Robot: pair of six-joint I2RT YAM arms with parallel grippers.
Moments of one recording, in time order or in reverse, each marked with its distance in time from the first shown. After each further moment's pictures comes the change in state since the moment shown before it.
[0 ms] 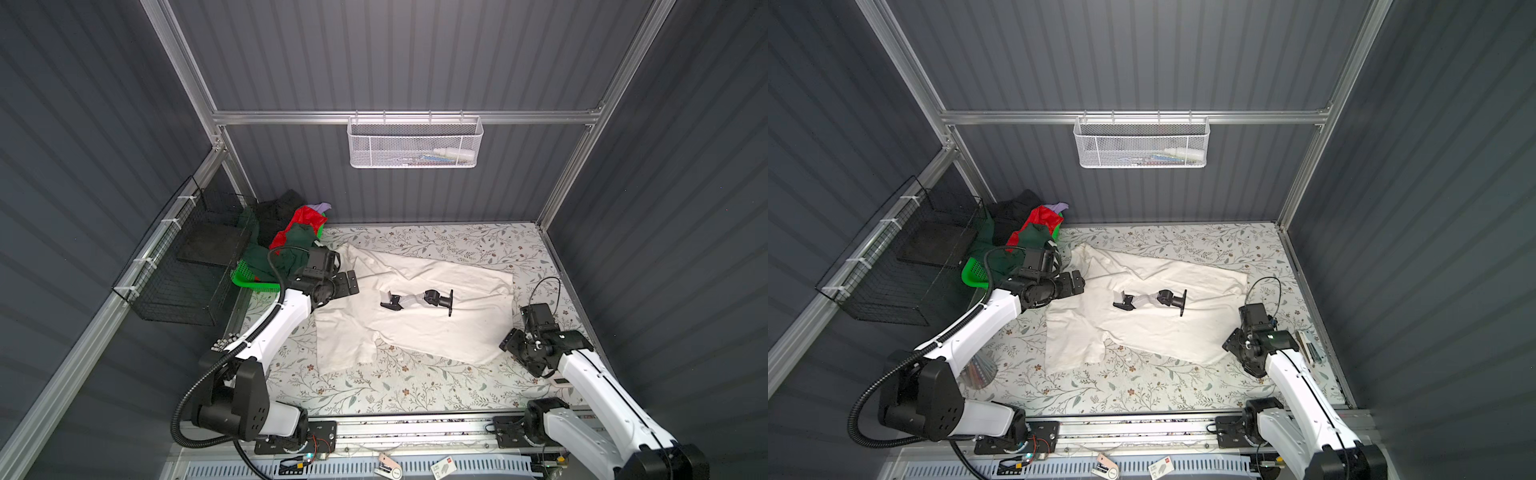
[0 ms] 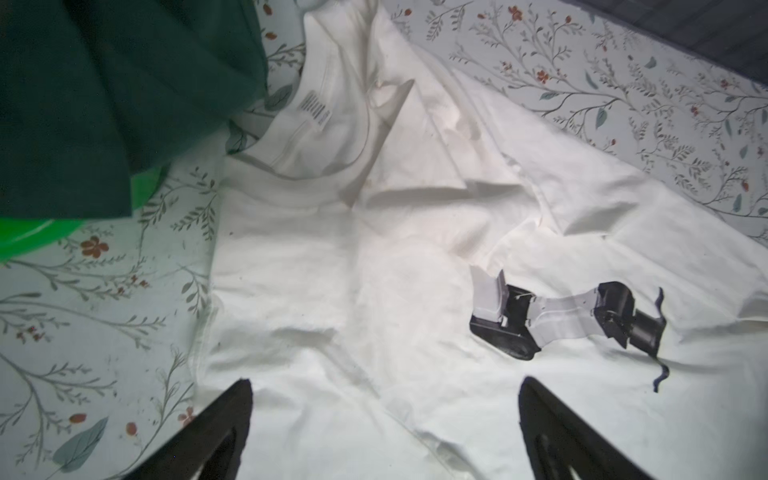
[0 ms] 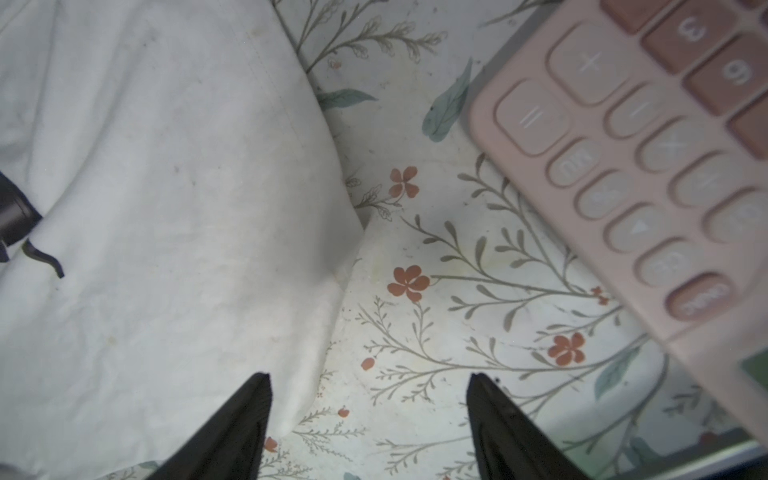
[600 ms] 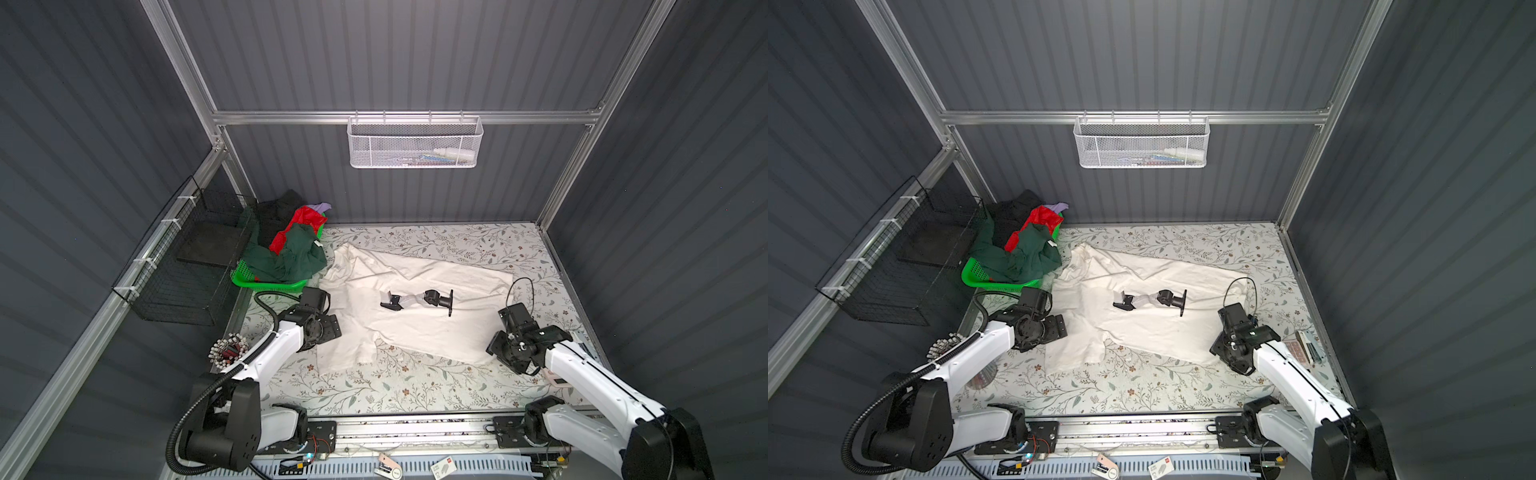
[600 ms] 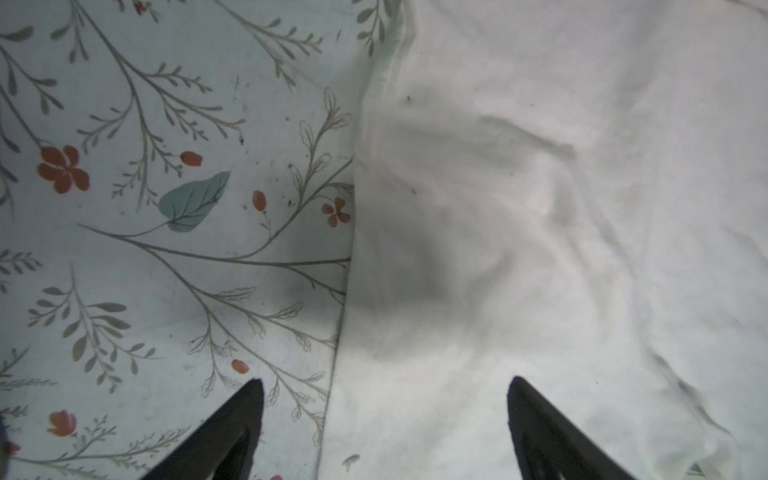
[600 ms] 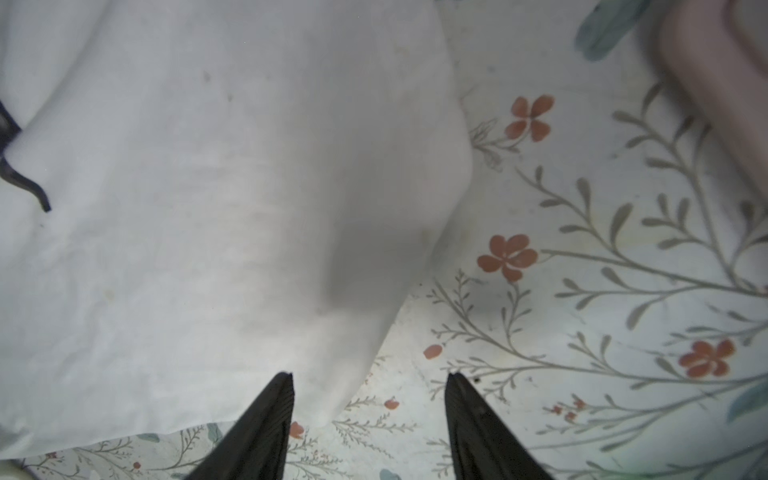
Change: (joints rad) left arm 0.056 -0.114 -0.348 -0.053 -0.083 -0.091; right arm 0.234 0.105 -0.007 0.074 0.016 0.113
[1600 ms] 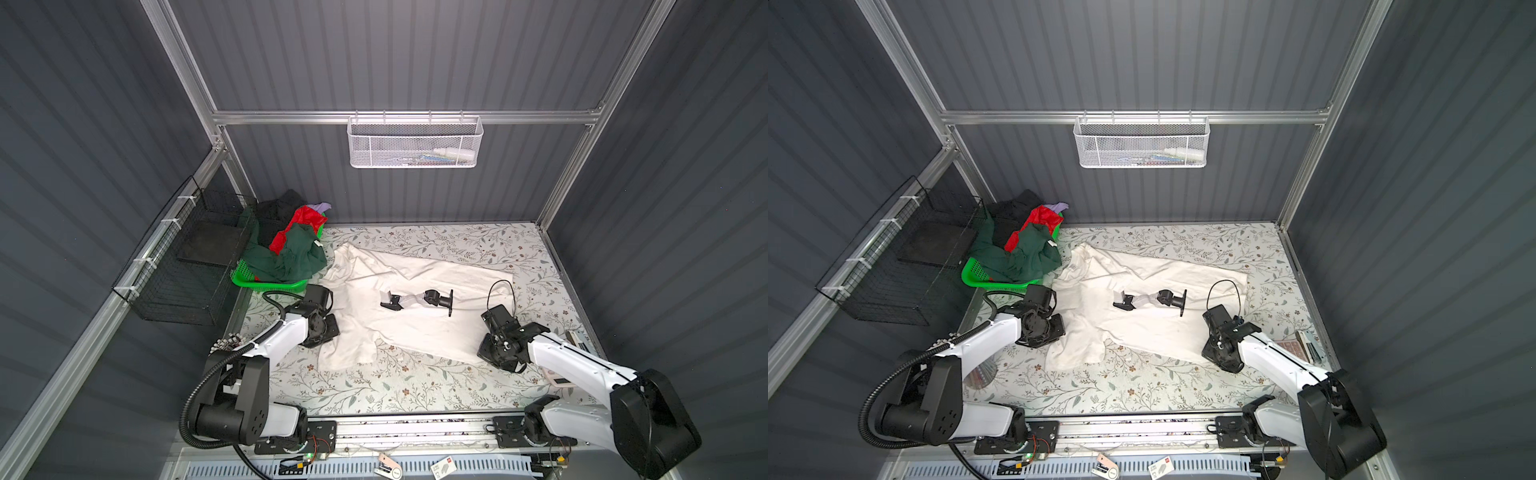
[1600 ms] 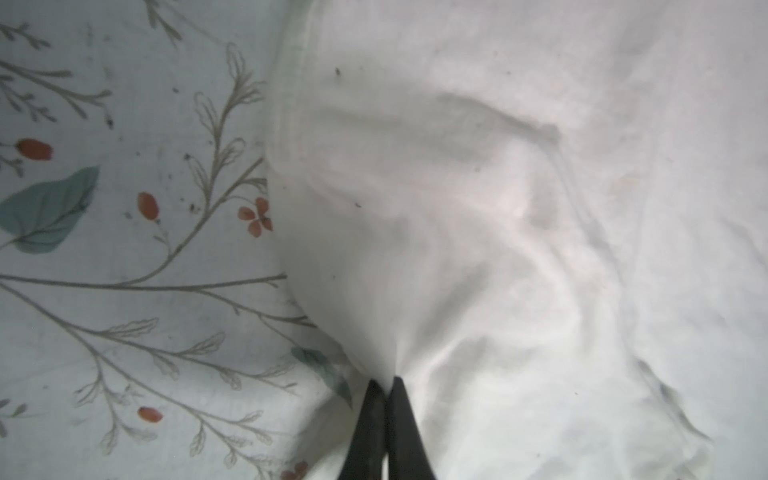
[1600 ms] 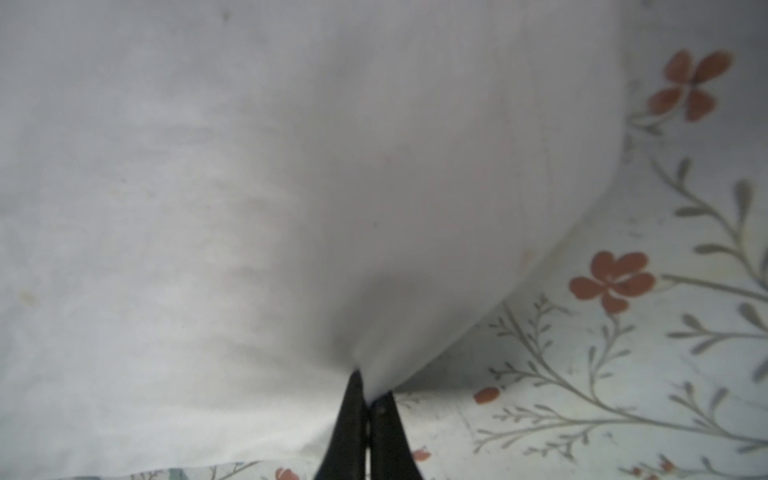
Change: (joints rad) left arm 0.006 0.112 0.064 0.026 0.123 0.010; right arm 0.076 0.154 -0.022 0.127 0.025 0.000
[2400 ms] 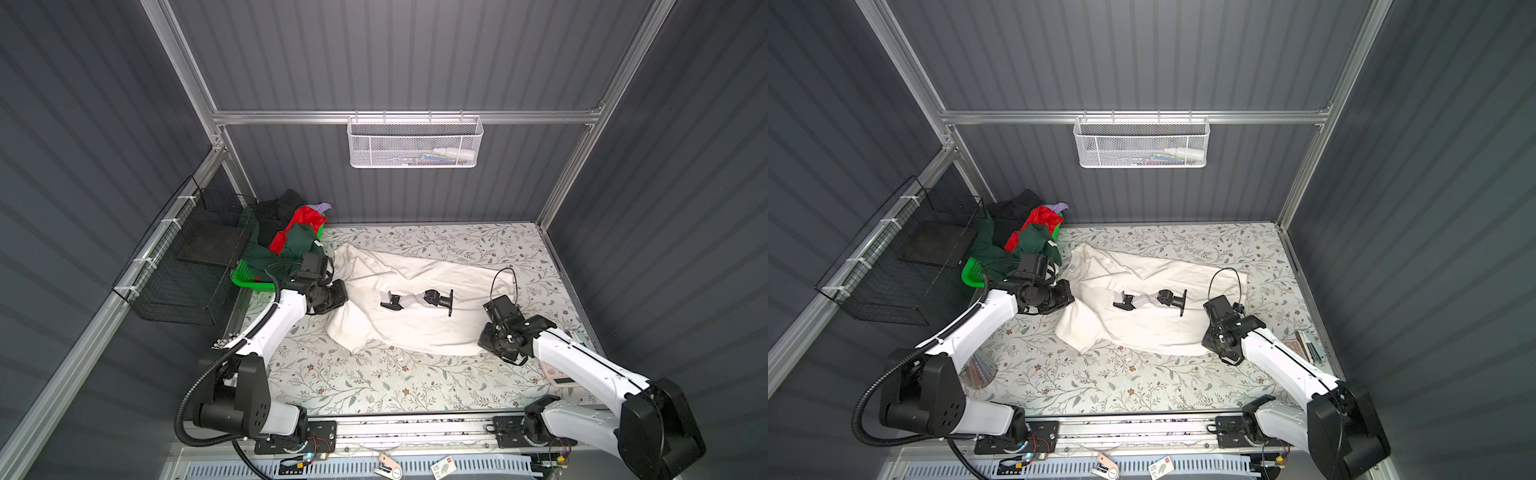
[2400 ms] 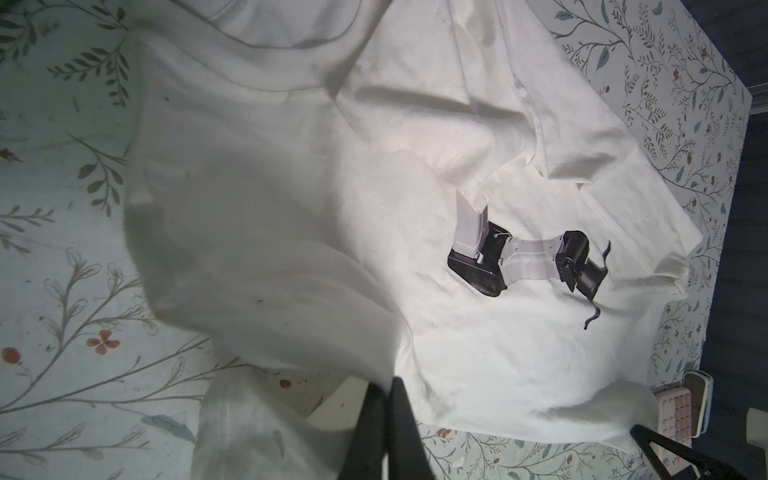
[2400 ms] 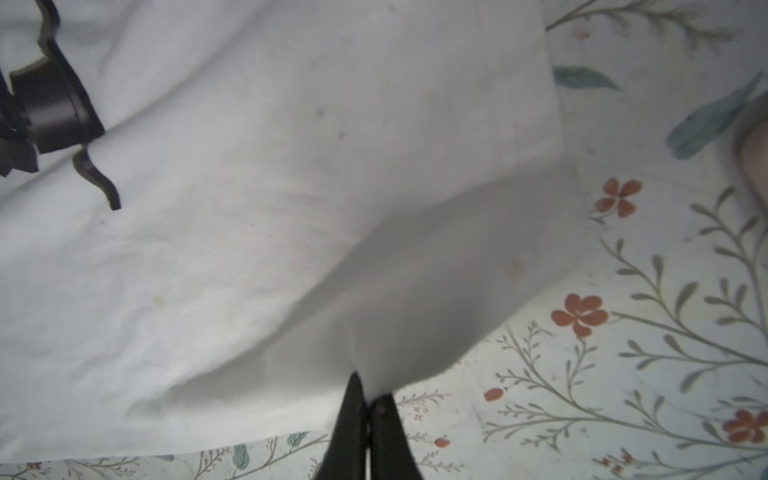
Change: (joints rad) left arm 0.000 0.060 0.318 -0.053 0.220 -0.013; right arm -0.008 -0.034 0.109 -0.047 0.050 -0.060
